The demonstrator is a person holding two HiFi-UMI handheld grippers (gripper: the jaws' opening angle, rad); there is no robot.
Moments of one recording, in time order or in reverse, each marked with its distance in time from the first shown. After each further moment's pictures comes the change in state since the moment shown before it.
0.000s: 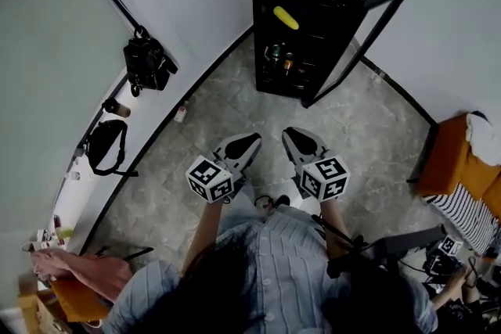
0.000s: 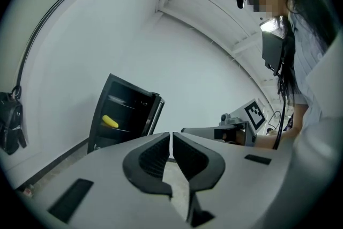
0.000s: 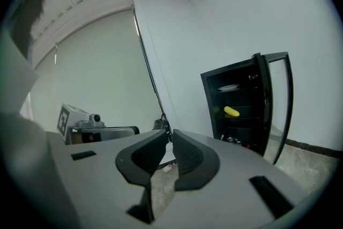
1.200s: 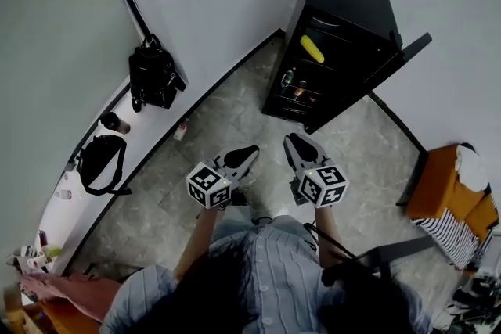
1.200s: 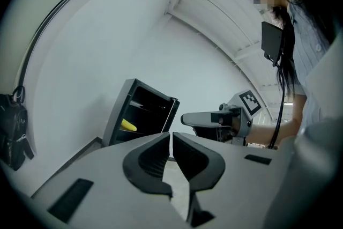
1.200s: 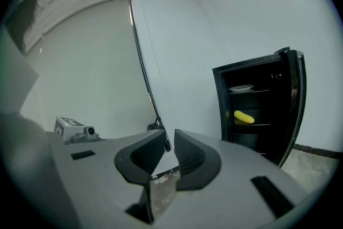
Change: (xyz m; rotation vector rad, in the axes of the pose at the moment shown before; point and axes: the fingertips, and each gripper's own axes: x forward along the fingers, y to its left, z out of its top) left arm -0.060 0.170 0.033 -0.028 0.006 -0.042; right arm 0.171 0.041 0.043 0.005 -0.001 -0.089
